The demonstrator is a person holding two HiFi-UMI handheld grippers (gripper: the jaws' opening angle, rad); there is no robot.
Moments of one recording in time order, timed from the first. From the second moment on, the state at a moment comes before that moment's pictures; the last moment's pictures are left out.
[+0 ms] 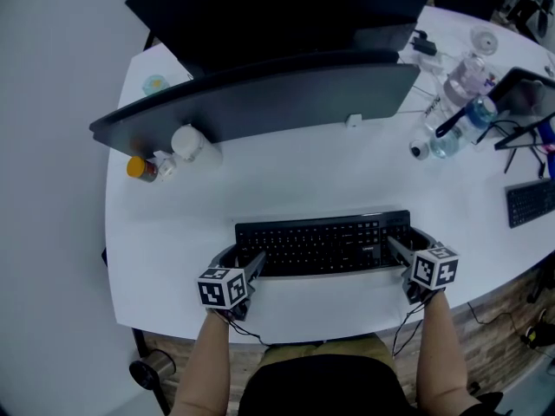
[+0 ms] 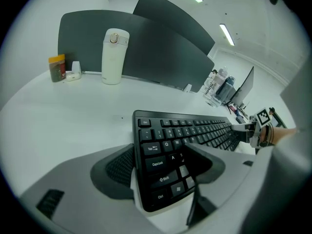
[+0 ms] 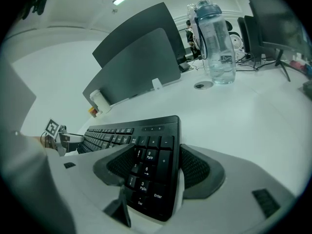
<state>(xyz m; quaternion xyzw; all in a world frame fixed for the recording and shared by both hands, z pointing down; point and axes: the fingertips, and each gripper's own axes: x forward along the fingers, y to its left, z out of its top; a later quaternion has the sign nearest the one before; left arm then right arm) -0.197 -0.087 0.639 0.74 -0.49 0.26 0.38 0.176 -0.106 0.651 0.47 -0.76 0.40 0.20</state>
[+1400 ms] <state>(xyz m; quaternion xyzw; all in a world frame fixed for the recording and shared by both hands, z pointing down) -0.202 -0.106 0.547 0.76 -0.50 0.26 0.32 0.172 -0.127 0.548 0.49 -0.80 0.33 0.13</state>
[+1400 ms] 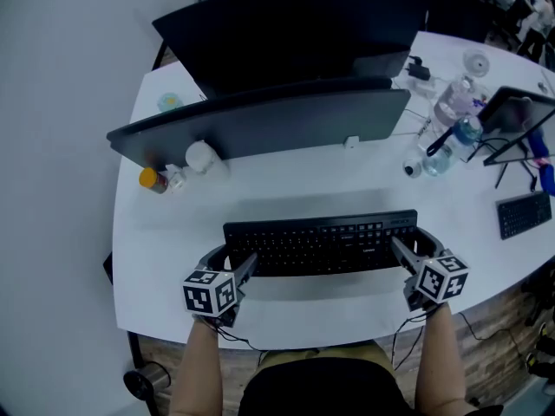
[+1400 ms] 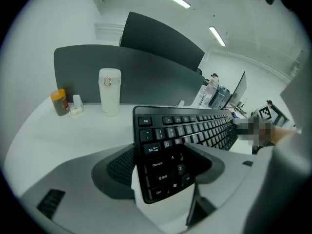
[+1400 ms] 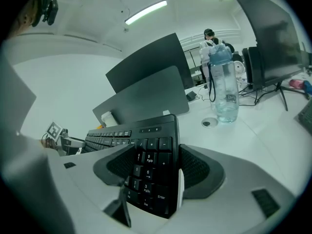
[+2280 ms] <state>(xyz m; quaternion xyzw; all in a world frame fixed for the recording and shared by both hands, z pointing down) -0.207 -0.121 0.440 0.79 -0.53 0.19 0.24 0.168 -0.142 0.431 0.50 -0.83 0.22 0.07</state>
